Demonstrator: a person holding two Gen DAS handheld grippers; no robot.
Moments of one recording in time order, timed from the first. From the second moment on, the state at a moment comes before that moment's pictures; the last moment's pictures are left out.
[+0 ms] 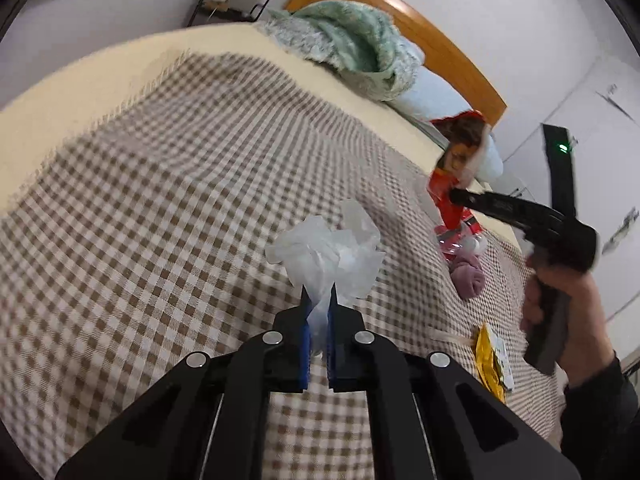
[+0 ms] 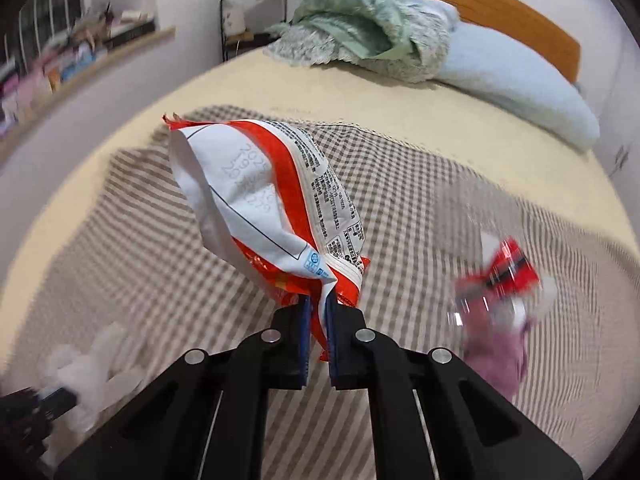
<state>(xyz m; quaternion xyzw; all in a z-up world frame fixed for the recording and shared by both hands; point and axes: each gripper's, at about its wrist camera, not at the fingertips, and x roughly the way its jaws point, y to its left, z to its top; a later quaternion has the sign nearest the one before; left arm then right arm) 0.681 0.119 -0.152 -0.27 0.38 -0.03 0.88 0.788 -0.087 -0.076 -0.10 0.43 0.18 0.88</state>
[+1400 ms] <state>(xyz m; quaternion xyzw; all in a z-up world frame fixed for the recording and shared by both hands) 0.392 -0.291 -0.209 0.05 0.59 -0.29 0.75 0.233 -0.513 -0.266 0.18 0.59 -0.01 0.79</state>
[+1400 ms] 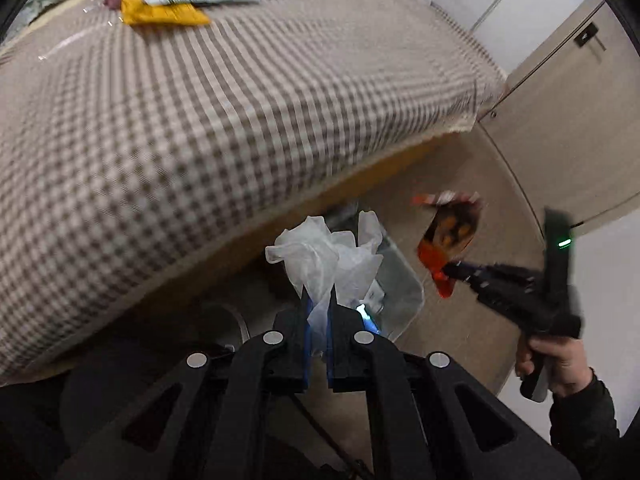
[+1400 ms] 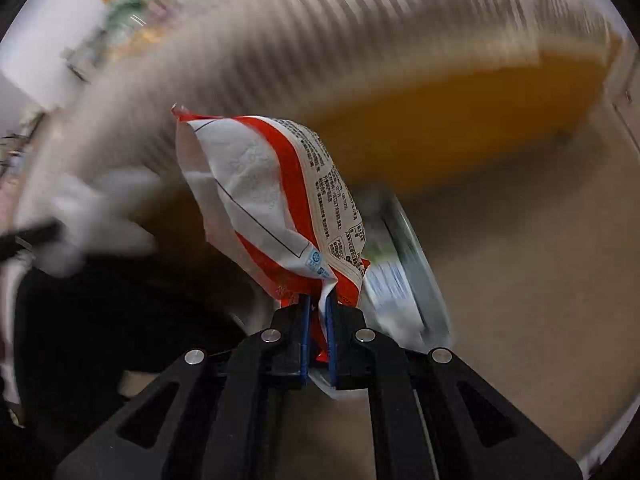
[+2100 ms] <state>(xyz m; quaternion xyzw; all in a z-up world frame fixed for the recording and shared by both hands) 0.403 -0.378 -0.320 0.10 0.68 -0.29 0.67 0.228 -0.541 -0.435 0.20 0.69 -0.10 0.69</state>
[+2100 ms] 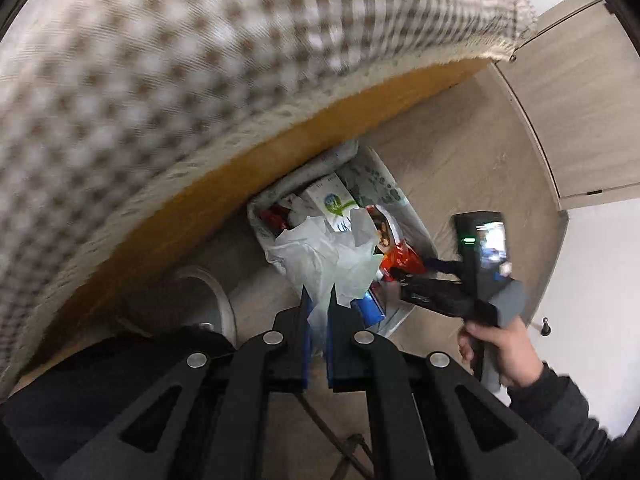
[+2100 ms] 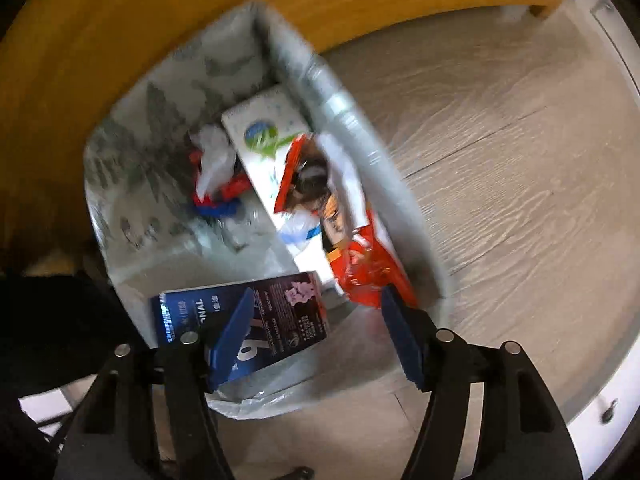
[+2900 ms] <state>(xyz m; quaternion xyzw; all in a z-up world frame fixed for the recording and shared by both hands) 0.395 -0.445 -0.495 0.18 0.77 -0.26 0.55 0.192 -0.549 -0.385 0.24 0.64 -0.14 0.71</state>
